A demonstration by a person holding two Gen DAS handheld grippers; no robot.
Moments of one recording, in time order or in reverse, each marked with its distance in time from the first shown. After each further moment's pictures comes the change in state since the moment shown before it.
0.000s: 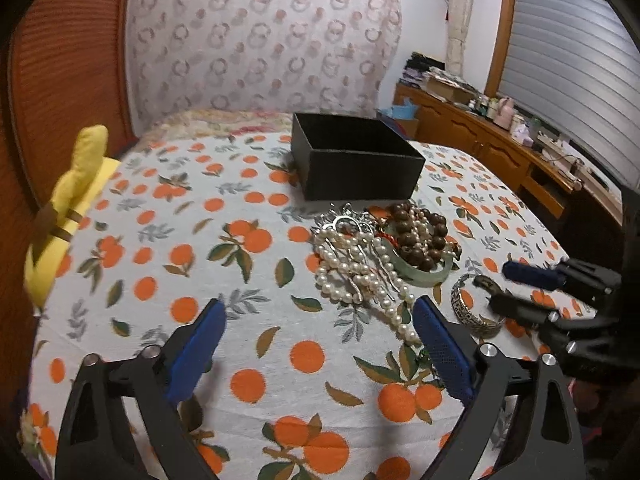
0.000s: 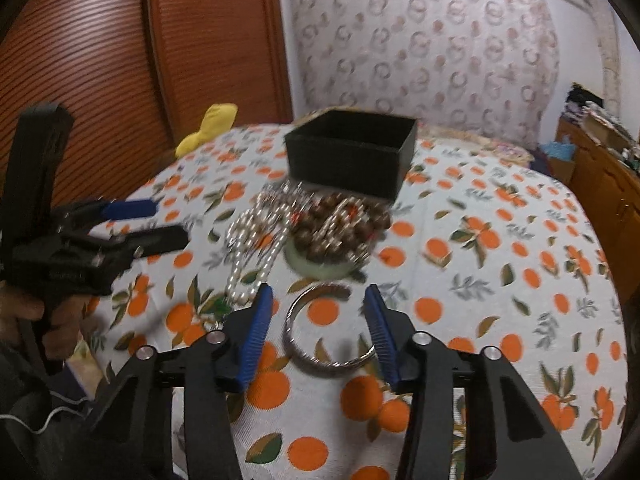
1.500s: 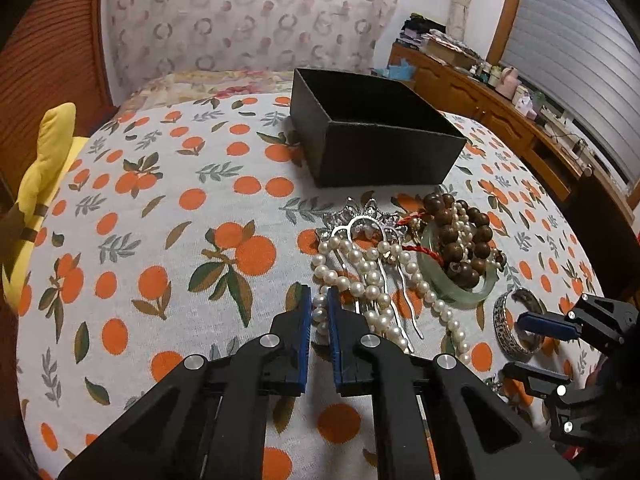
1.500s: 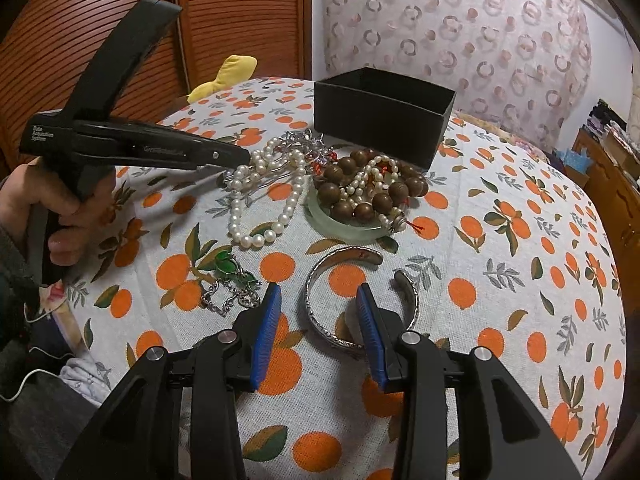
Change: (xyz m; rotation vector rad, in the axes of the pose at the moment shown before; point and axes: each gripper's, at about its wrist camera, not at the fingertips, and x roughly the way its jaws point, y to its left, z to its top) left arm 0.057 0.021 0.029 0.006 0.159 -0.028; right arm 0.023 0.015 -0.009 -0.115 0.123 -0.002
